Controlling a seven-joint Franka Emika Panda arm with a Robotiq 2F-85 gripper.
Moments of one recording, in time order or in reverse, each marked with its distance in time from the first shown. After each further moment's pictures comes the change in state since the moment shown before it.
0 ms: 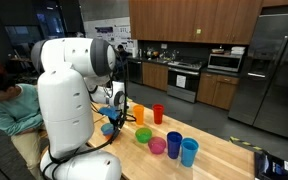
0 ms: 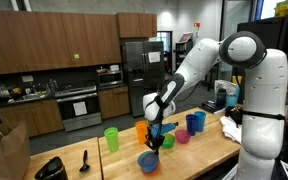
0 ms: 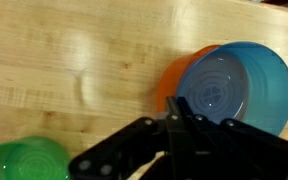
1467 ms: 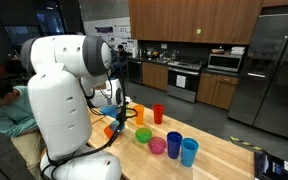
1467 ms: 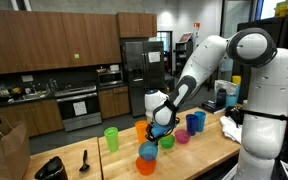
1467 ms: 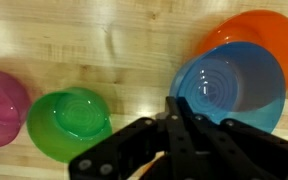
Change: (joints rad) arm -0.004 -0.079 -0.015 -0.065 -0.333 0.147 0.323
